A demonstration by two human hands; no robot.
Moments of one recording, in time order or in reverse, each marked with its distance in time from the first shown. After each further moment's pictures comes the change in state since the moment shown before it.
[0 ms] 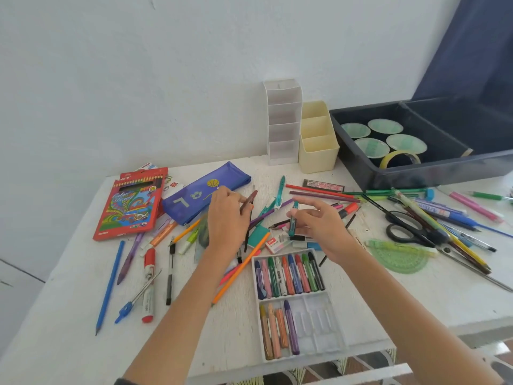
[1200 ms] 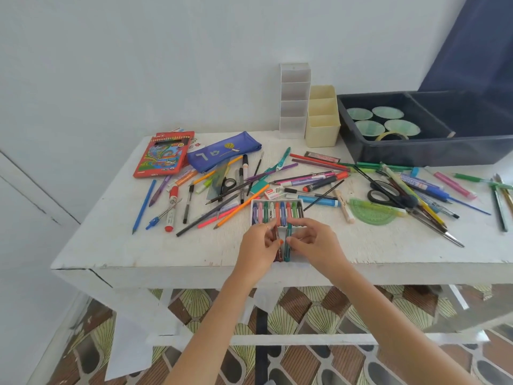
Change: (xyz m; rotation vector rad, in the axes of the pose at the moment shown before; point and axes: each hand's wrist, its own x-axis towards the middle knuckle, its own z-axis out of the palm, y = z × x) left_hand -0.190 0.057 -0.020 -0.392 -0.284 -0.171; right_hand -0.137 0.059 -0.032 -0.496 -0.114 -0.228
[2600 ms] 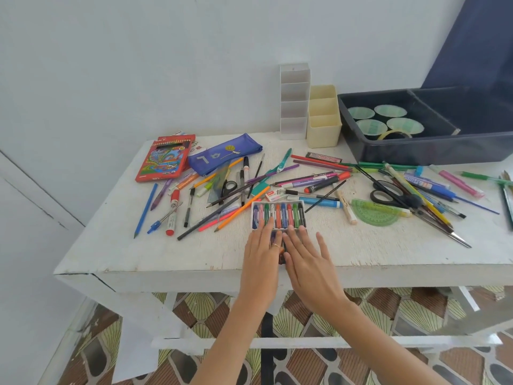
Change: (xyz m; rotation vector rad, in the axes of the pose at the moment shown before) left_hand -0.013 -0.037 0.034 0.515 0.146 0.272; right_hand -0.025 0.034 0.028 -1.015 0.058 -0.391
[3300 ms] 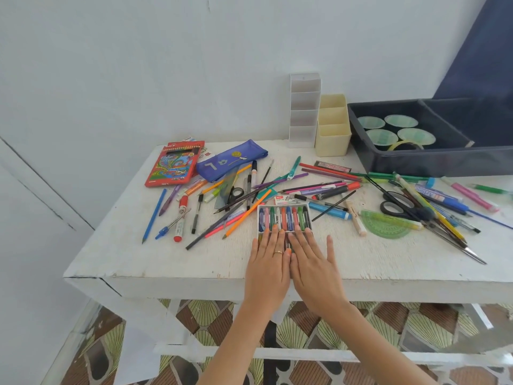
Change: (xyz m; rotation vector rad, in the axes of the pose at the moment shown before) left_hand 0.008 -0.006 0.002 0.084 -0.121 -0.070; right_hand 0.019 -0.001 0.007 -0.071 -0.104 0.075
